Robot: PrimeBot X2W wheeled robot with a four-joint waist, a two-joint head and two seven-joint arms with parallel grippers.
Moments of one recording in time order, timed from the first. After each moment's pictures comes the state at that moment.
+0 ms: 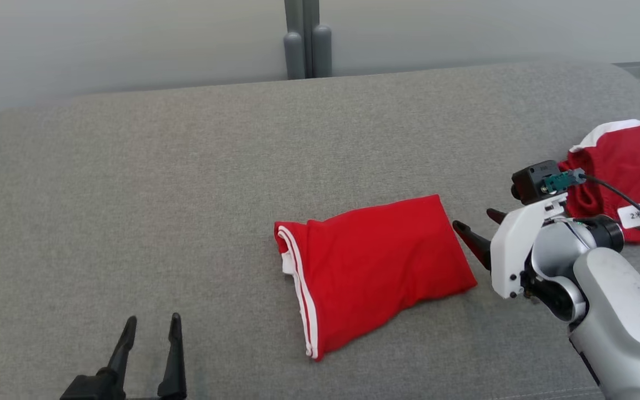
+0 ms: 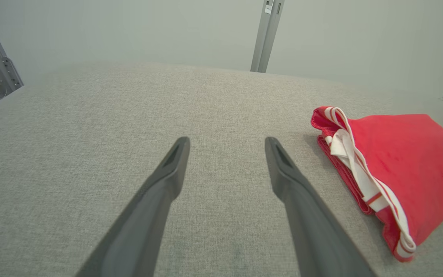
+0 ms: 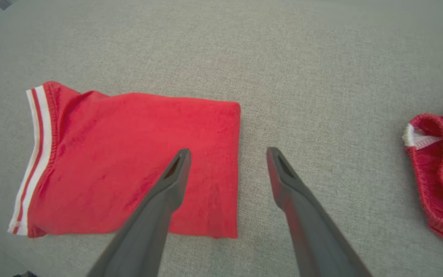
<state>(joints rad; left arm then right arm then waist) 0.15 0.05 0.00 0.15 -0.22 -0.13 -0.26 -0.43 -0.32 0.32 0.29 0.49 0.13 0.50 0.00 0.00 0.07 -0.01</state>
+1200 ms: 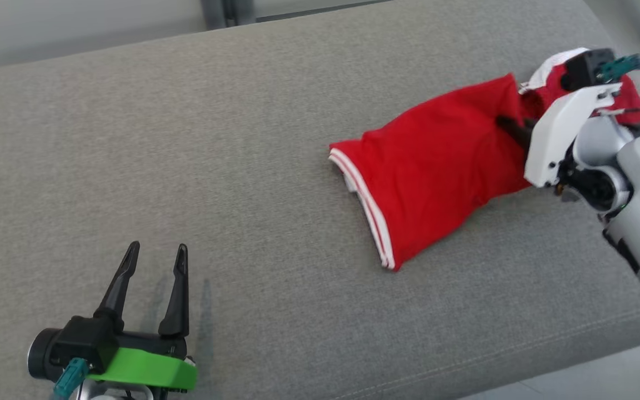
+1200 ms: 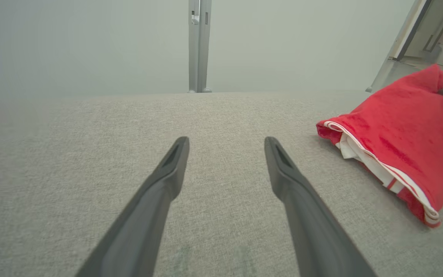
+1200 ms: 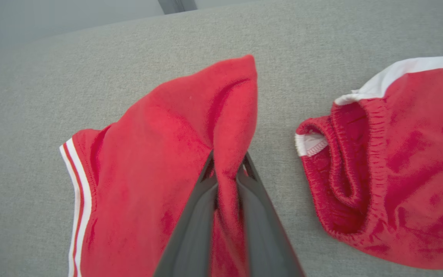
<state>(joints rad) -0.01 0.11 -0.08 0.07 -0.21 -0.13 -0.26 -0.85 -0.43 0.54 0.63 0.85 0.13 0.41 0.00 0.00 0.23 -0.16</state>
